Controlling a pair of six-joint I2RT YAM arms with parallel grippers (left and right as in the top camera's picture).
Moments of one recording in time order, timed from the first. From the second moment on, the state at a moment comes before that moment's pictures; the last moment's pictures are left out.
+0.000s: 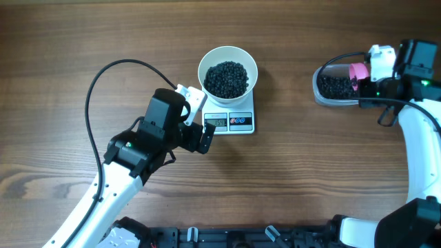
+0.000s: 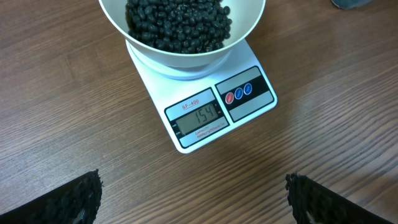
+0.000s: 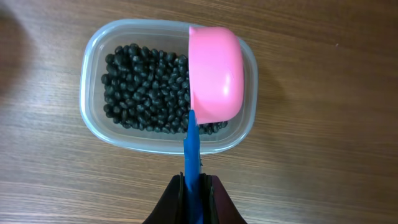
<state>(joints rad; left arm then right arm) -0.47 1.15 0.91 -0.65 0.09 -0.04 -0.23 1.49 1.24 -0.83 -0.01 -0.36</state>
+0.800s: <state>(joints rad) -0.47 1.15 0.91 -0.65 0.09 -0.04 -0.11 1.49 1.24 -0.35 -0.55 -0.10</state>
